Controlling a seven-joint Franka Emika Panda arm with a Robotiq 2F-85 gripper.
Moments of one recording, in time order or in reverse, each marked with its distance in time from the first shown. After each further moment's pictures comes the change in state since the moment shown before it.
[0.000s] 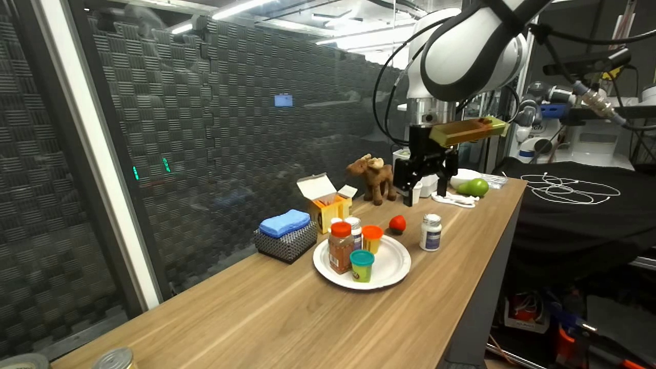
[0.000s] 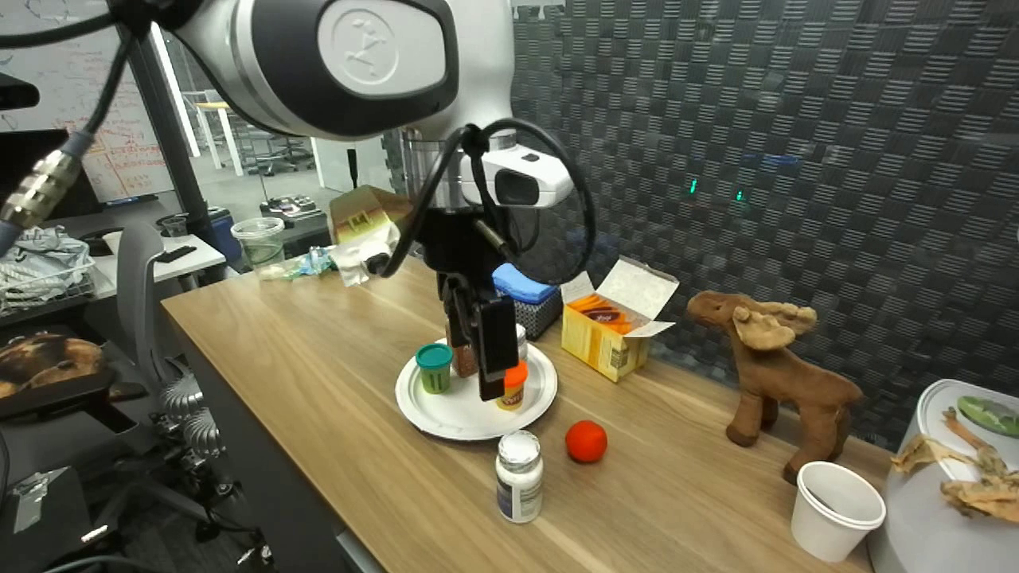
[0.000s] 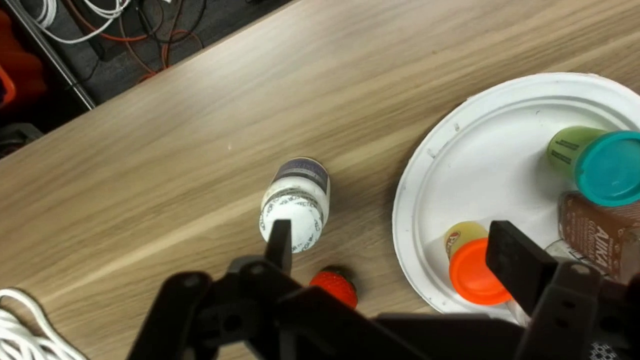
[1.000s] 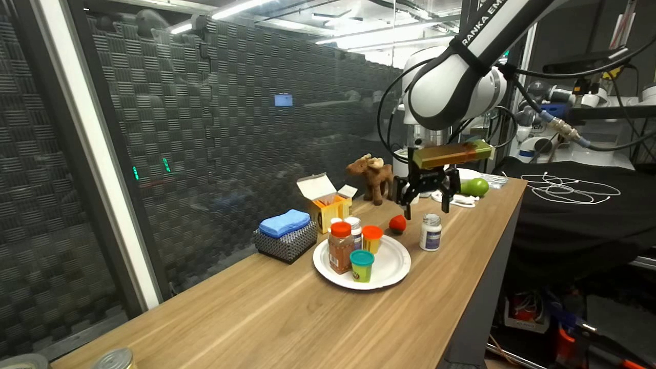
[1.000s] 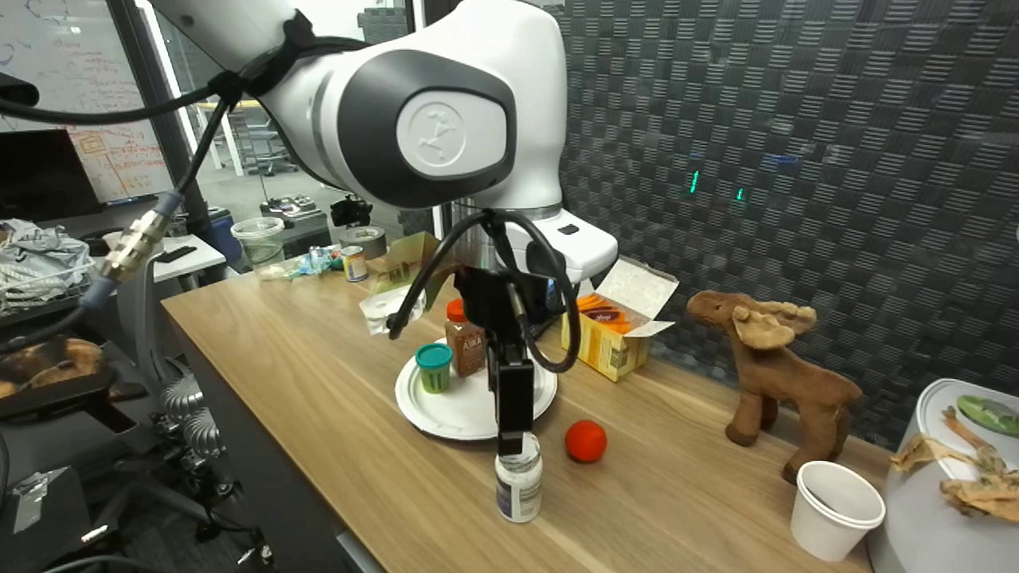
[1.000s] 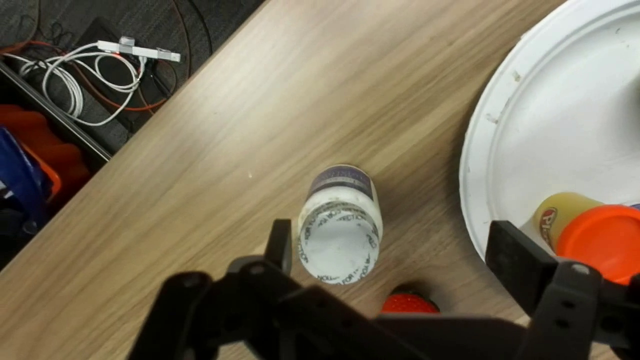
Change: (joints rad) arm -0.005 0.153 -0.047 0.078 0.015 0.010 0.206
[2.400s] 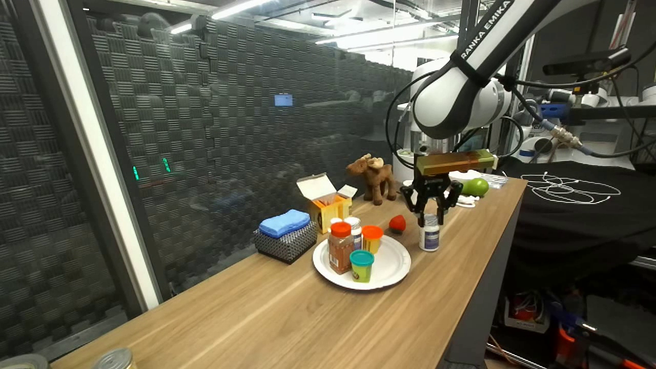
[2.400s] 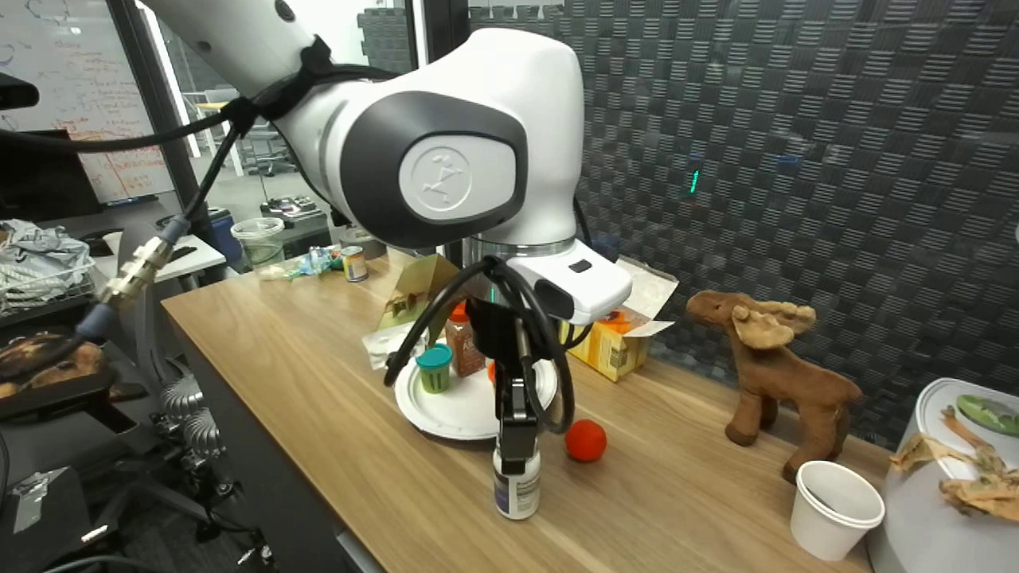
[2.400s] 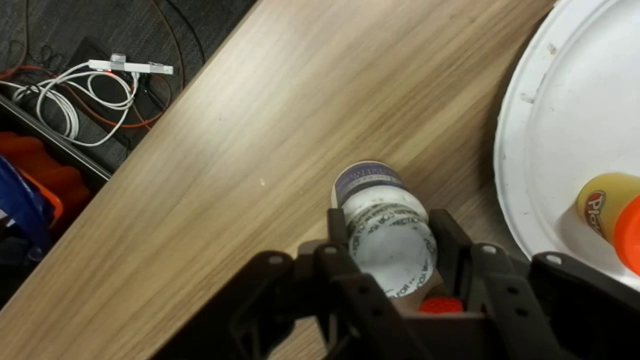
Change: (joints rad) arm -0.008 0.030 -0.029 -0.017 0.046 0.055 0.012
